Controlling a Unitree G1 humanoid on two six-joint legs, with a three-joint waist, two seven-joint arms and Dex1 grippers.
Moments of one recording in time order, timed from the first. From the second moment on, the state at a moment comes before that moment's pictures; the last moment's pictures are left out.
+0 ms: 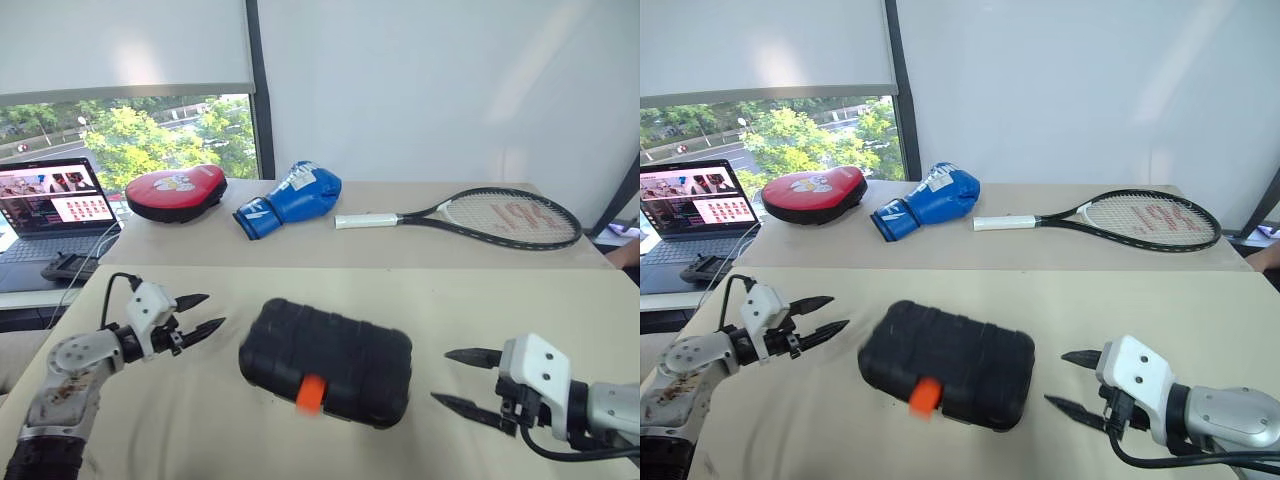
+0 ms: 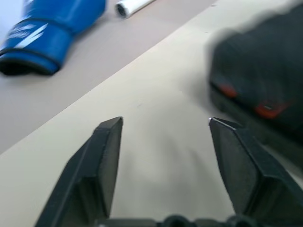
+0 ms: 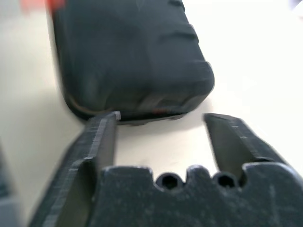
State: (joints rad) left arm -0.18 0.74 0.21 0.12 -0.39 0.09 -0.99; right arm 0.38 -0.88 -0.43 -0.86 0.51 0.62 0.97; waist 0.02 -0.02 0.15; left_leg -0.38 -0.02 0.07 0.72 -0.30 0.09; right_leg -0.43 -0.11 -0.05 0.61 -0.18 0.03
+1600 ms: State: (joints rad) left arm -0.28 0.92 0.13 -0.36 -0.74 0.65 -1.10; right arm -0.42 -0.69 0.03 -0.57 0.50 1.12 0.80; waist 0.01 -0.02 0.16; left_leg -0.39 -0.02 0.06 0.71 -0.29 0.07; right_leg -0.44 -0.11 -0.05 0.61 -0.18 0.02
